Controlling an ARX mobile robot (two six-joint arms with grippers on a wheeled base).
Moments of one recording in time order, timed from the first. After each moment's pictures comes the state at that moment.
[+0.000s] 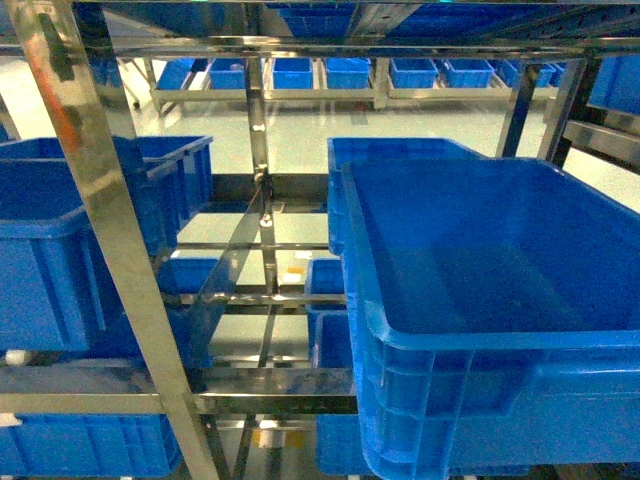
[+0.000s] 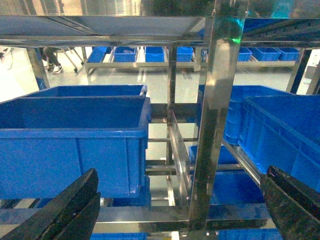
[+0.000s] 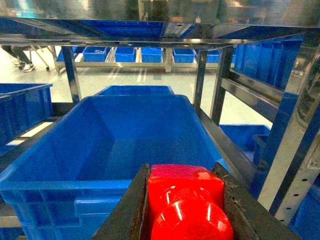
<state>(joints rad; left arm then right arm) 0.00 0.01 0.02 -0.01 0.00 0.00 0.00 0.00 0.01 -0.01 0.00 -0.01</state>
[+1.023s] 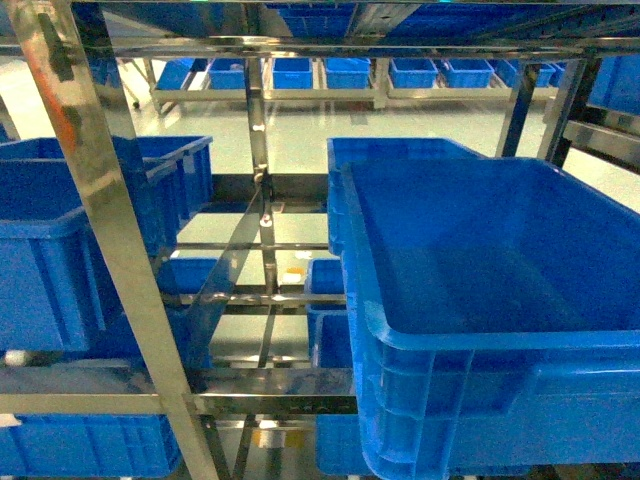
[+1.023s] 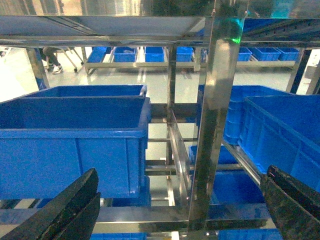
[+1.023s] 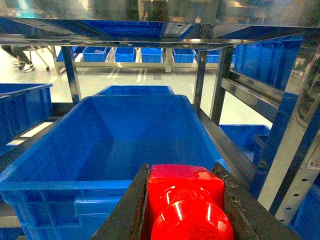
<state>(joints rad) 0.00 0.01 0.02 0.00 0.00 0.00 0.00 0.00 0.01 -0.01 0.00 -0.01</state>
